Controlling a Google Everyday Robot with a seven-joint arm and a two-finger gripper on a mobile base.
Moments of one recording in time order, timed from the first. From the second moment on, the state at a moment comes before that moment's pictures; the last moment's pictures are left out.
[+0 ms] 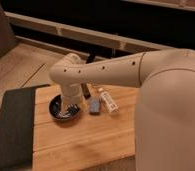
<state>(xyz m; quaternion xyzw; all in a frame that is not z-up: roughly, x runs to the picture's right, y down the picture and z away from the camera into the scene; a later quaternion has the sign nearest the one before) -0.108 0.103 0.703 -0.26 0.23 0.64 0.68</state>
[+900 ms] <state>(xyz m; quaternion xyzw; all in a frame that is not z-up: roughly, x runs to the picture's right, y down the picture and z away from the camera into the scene) -0.075 -0.038 0.746 -0.18 0.12 0.66 0.72</state>
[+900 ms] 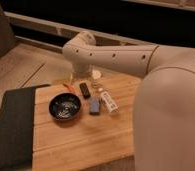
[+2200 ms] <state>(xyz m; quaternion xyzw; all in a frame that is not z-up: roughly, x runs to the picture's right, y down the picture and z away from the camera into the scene) -0.067 -0.054 0.852 -0.23 0.04 0.63 0.74</state>
